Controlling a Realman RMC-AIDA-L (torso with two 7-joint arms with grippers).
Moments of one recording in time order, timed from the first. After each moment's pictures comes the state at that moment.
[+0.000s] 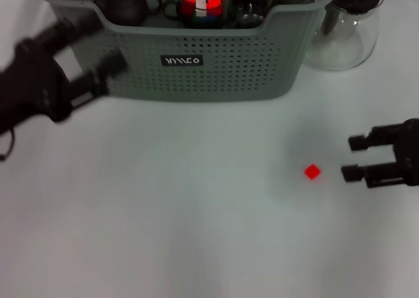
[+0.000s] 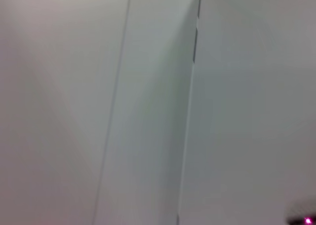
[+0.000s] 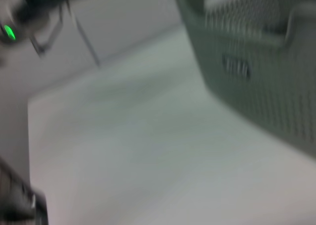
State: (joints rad) left arm -0.35 -2.18 0.35 0.74 1.75 1.96 -1.18; right arm 0.52 2.10 -0.56 -1.00 -2.40 -1.87 1.61
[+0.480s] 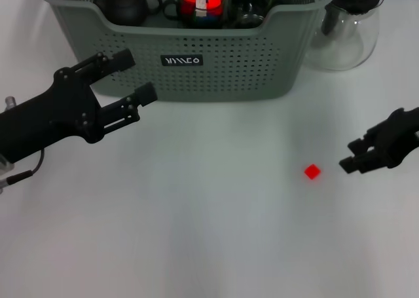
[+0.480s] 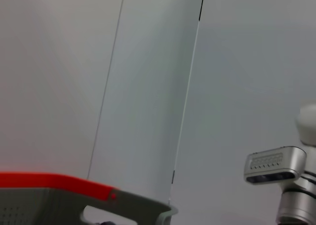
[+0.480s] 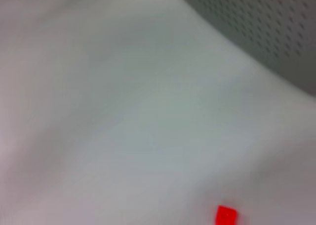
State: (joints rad) left arm -0.37 -2.17 0.34 0.63 1.90 1.87 -1.12; right arm 0.65 2.10 -0.91 -1.11 -2.60 -1.75 2.03
